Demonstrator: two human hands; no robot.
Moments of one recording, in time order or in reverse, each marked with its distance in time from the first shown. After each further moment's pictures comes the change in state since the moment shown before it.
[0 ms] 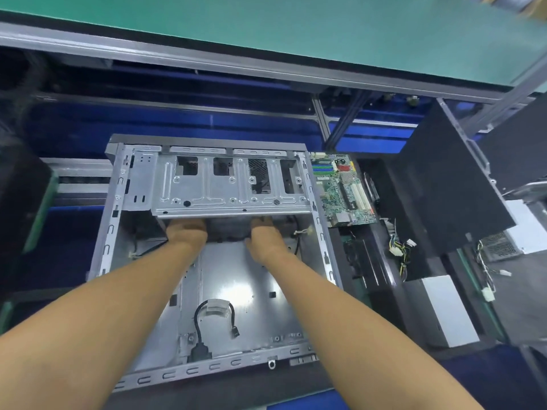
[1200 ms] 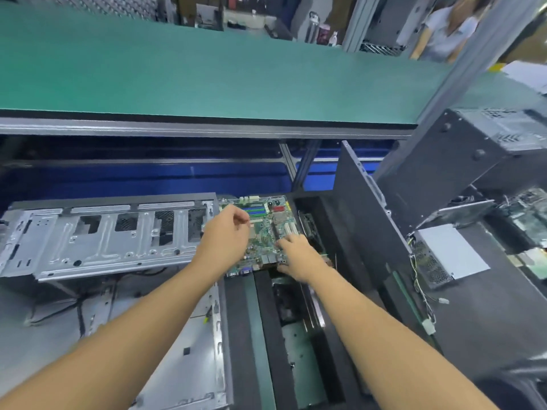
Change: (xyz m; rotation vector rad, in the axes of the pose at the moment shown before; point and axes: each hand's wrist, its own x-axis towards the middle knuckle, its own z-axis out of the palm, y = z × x) left_hand -0.112 0.246 -0.060 -0.791 0.171 0.440; right_hand -0.007 0.236 -0.139 -0.252 0.110 -0.192
